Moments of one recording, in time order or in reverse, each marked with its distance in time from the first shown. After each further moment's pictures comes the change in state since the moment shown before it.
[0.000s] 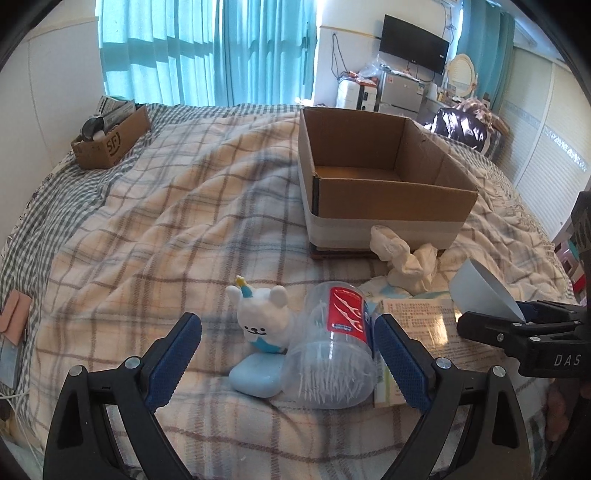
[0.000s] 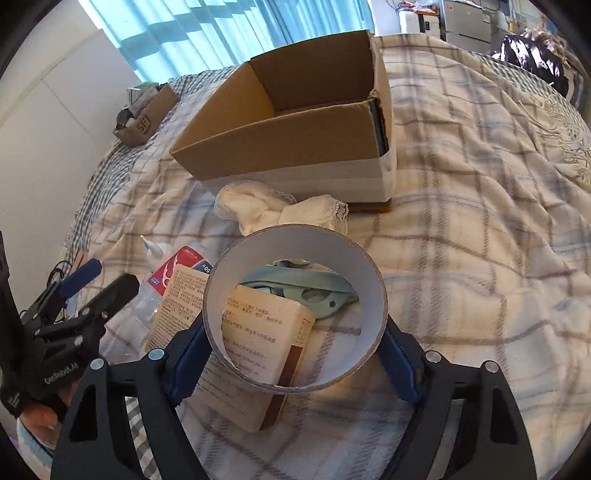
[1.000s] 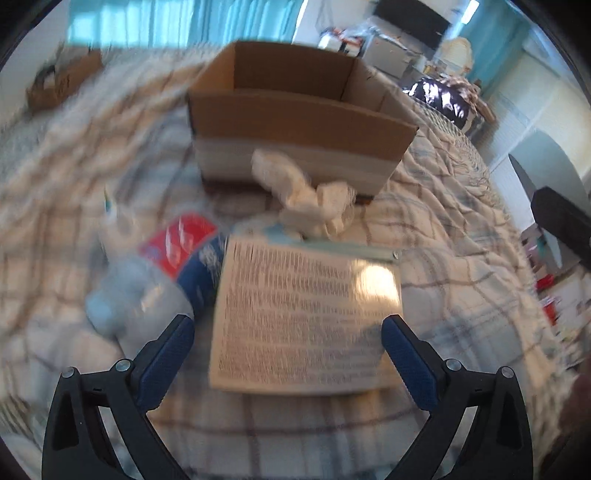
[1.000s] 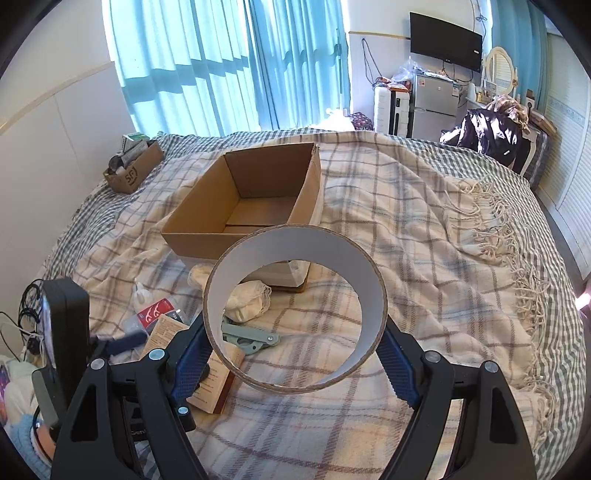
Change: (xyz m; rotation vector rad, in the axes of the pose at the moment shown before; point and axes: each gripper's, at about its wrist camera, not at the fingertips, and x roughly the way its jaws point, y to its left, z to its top) left arm 0.030 -0.068 -0.016 -0.135 0.247 -0.206; right arm -0.105 -0.015 0.008 -0.081 -0.266 -0.185
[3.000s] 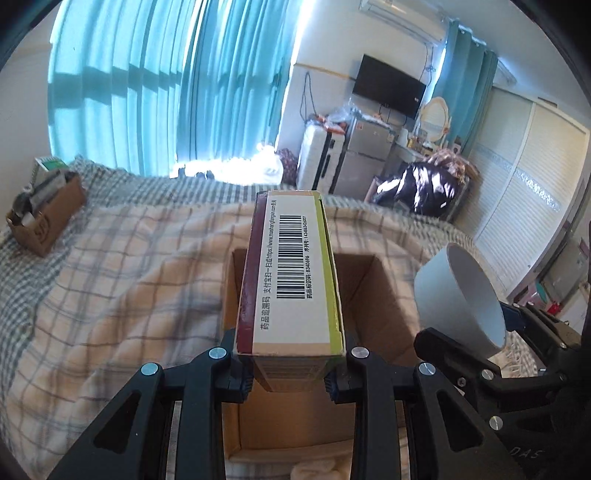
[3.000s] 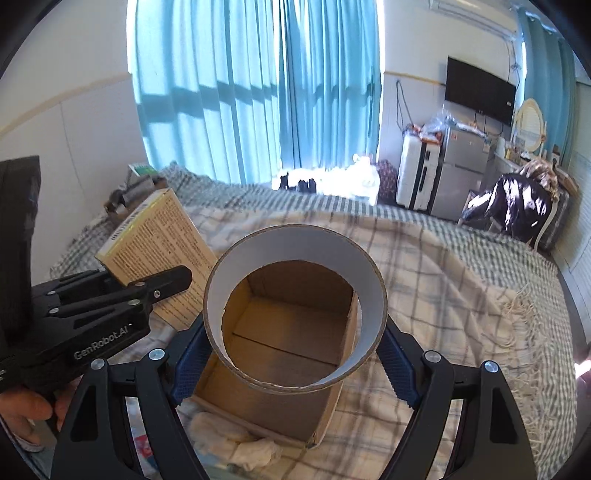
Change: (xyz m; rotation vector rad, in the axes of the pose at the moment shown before) left arm -0.025 -0.003 0.211 0.163 -0.359 0.004; right arm 0.096 0.038 0.146 -0.124 -0.095 0.029
